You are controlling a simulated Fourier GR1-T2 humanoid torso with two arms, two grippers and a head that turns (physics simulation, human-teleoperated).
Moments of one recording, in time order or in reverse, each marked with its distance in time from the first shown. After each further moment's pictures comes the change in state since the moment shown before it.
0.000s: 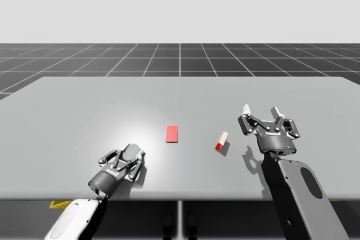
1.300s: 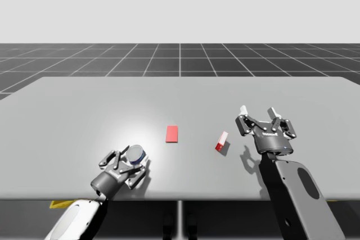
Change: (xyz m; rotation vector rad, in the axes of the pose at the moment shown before) left arm -0.001 -0.005 0.001 -0.100 -0.016 -0.005; right arm -0.002 0.006 0.002 0.016 0.010 -0.001
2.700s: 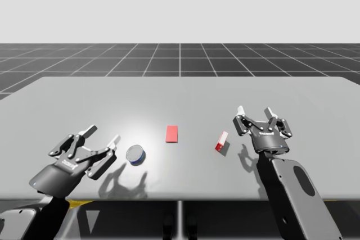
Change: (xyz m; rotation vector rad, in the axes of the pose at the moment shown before) left arm 0.088 0.045 0.051 0.087 -0.256 0.004; right arm -0.004 0.004 -0.003 0.012 0.018 0.005
